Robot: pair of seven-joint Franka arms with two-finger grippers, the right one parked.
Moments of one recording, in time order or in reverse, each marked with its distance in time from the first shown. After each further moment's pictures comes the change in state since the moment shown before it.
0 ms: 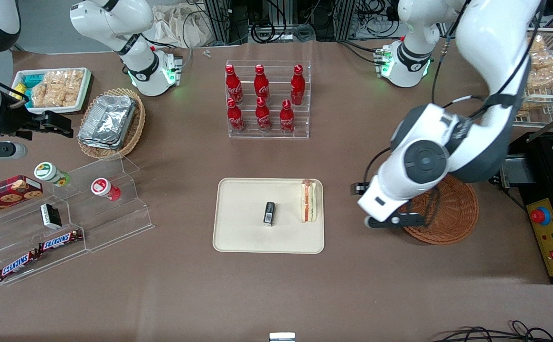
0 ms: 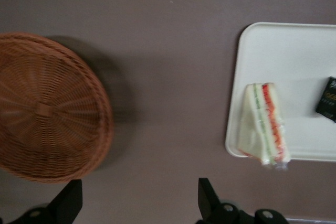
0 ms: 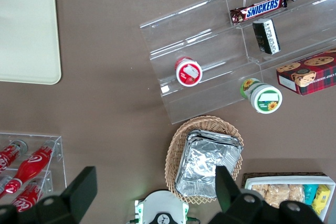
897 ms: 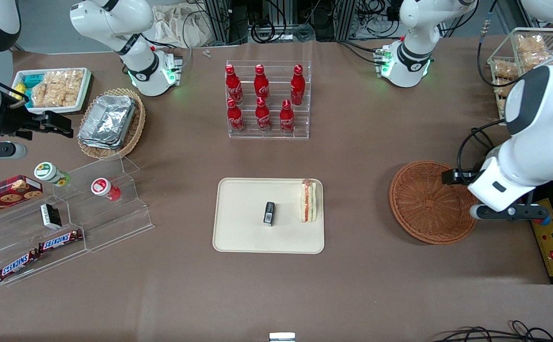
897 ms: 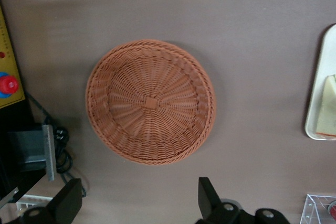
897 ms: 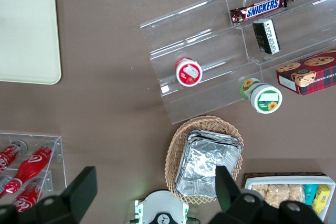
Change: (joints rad) arm 0.249 -0.147 0.006 0.001 -0.004 -0.138 0.266
